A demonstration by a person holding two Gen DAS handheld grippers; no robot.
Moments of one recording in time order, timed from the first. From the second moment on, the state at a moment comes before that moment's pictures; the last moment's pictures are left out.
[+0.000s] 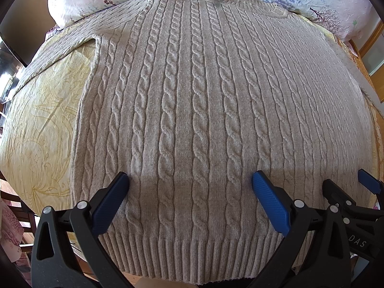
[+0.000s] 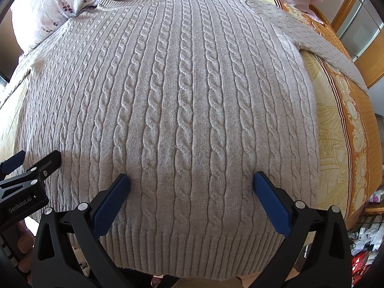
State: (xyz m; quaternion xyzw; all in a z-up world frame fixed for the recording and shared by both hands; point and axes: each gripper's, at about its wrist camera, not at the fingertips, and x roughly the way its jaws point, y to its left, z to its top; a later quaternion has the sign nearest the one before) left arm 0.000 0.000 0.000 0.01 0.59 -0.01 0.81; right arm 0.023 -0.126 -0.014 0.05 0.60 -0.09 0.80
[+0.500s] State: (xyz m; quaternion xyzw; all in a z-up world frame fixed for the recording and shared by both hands) left arm 0.000 0.000 0.000 0.01 0.59 -0.01 0.81; right arm 0.024 -0.128 -0.013 0.05 0.60 -0.09 0.80
